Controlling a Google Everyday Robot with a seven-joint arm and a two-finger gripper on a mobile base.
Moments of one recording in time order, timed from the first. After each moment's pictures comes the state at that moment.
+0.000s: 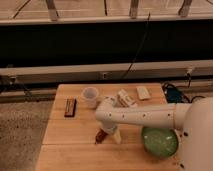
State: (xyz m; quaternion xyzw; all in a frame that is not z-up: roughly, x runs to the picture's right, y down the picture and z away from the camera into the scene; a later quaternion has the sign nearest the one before) arm 0.021 0.250 0.825 -0.32 -0.12 -0.40 0.85
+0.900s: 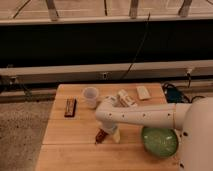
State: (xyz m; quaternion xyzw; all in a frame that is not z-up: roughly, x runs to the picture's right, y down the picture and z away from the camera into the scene) arm 0.021 0.251 0.824 -0.32 -0.13 -0.40 0.85
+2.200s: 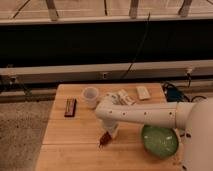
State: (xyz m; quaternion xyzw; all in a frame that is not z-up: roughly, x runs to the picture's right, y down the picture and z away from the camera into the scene) arm 0.026 0.237 0.813 -0.32 -0.13 -0.40 0.85
